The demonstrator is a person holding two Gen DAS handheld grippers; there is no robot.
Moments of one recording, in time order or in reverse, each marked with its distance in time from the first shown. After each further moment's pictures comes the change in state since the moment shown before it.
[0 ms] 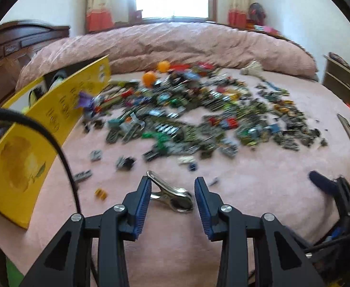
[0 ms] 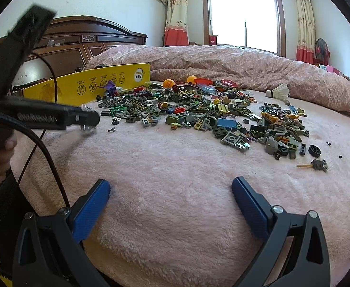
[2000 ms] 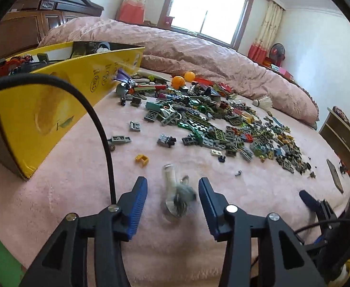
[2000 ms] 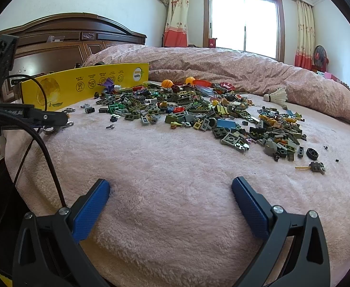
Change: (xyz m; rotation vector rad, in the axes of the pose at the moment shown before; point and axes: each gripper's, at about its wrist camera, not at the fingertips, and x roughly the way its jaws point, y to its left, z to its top) left arm -0.025 0.057 -0.040 -0.247 -0.098 -0.097; right arm 0.003 0.003 -0.001 -0.034 -0.011 -0.031
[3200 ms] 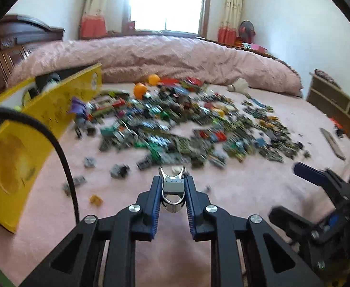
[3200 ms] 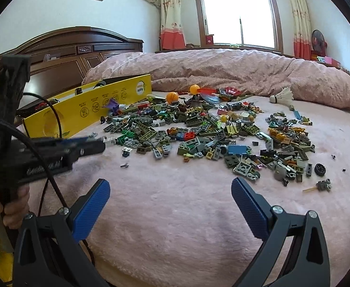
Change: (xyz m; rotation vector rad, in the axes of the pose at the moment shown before) left arm 0.021 -0.051 0.022 0.218 0.028 -0.072; right arm -0.002 0.000 0.043 0.105 0.007 0.070
